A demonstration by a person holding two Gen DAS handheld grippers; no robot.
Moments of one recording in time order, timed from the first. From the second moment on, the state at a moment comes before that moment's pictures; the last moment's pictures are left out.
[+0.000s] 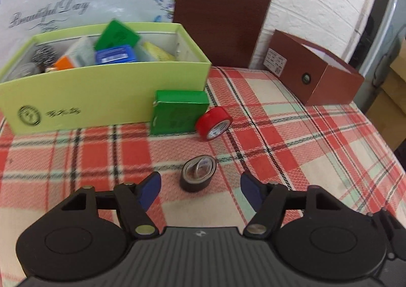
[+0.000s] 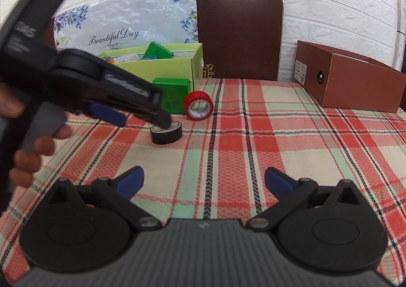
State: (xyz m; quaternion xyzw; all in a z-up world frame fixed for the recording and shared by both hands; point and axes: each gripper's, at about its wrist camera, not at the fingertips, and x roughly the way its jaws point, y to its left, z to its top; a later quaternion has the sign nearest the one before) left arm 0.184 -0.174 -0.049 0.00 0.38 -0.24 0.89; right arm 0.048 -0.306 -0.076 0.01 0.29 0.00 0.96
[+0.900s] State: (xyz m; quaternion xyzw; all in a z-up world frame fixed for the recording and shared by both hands) left arm 0.181 -0.086 -0.064 -0.06 0.42 -0.24 0.87; right arm 0.218 -0.296 -0.085 -0.03 0.31 0.05 0.95
